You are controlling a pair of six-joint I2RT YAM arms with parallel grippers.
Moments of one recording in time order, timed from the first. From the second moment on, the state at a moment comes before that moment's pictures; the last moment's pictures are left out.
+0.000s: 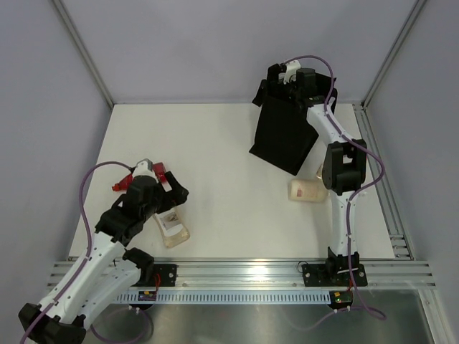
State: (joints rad) left arm -0.46 0.66 0.64 -0.62 -0.14 -0.72; right arm 0.18 2.30 2.07 -0.19 -0.18 -0.12
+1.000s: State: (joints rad) left arm -0.45 0.84 0.69 -0.99 -0.35 -1.01; right arm 0.05 1.66 1.95 -0.67 -0.90 -0.18
